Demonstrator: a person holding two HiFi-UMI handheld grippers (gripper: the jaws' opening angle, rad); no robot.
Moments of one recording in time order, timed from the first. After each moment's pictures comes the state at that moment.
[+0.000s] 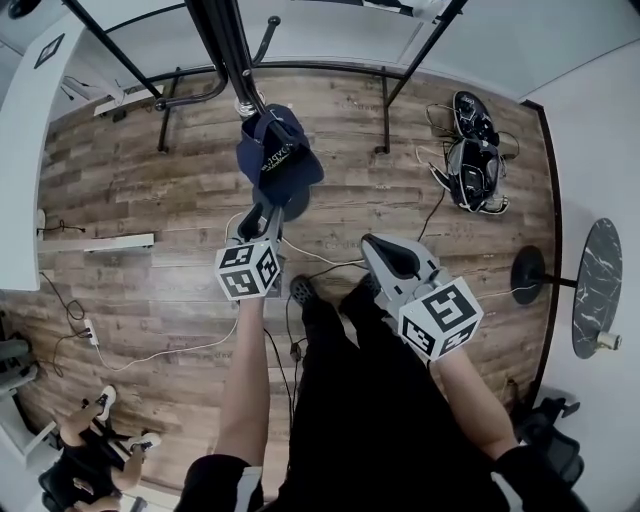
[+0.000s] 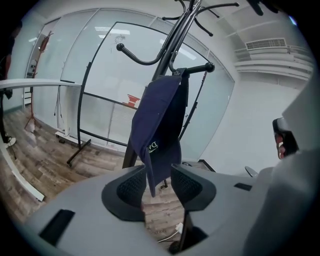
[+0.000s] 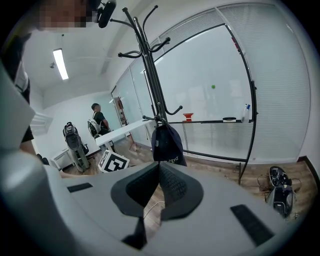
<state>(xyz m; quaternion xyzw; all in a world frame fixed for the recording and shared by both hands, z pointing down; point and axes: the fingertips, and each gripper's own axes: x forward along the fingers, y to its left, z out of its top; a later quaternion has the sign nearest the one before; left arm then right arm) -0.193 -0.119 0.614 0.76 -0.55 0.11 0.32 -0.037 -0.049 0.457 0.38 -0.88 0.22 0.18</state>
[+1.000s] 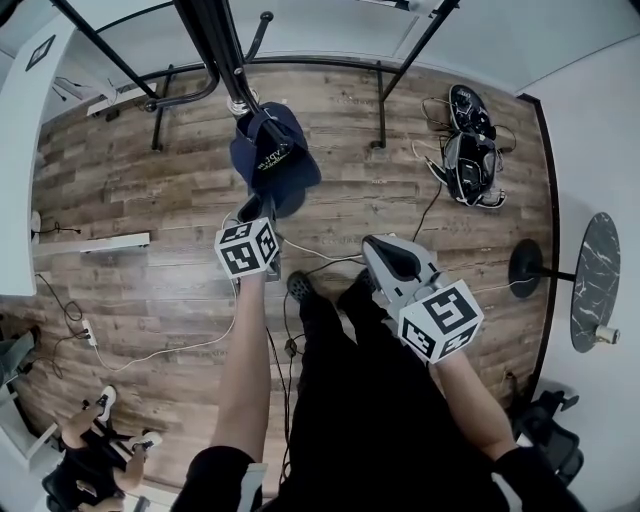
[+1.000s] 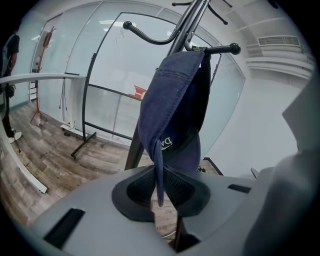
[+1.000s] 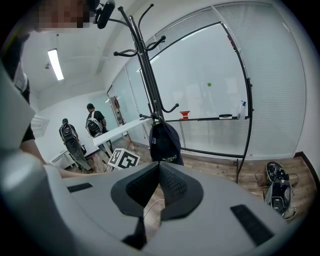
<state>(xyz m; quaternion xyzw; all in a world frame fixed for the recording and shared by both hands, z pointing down) -0.195 -0.147 0.648 0.73 -0.56 0.13 0.36 -0.030 -0.046 0.463 0.39 -0.87 0.24 0.19</state>
